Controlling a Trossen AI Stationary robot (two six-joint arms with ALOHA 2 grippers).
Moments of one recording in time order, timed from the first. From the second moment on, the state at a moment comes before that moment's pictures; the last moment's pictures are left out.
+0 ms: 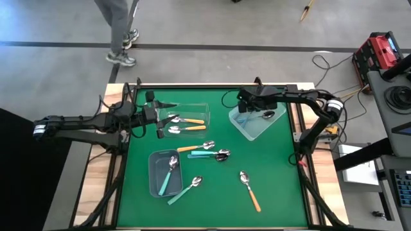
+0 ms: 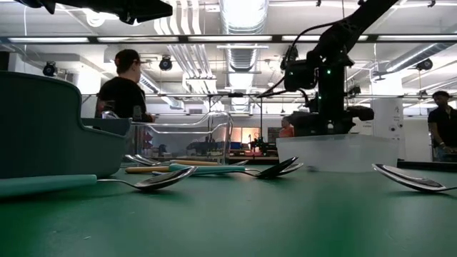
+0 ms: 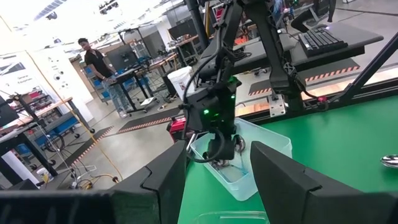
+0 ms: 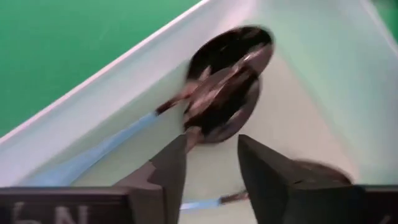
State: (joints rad) left arm 0.11 0.79 0.61 0.16 -0.18 0.38; right arm -0.57 1.65 1.04 -0.78 0.36 0.90
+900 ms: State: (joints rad) left arm 0.11 0.79 0.61 0.16 -0.18 0.38; right arm -0.77 1.65 1.01 -0.72 0.18 0.50
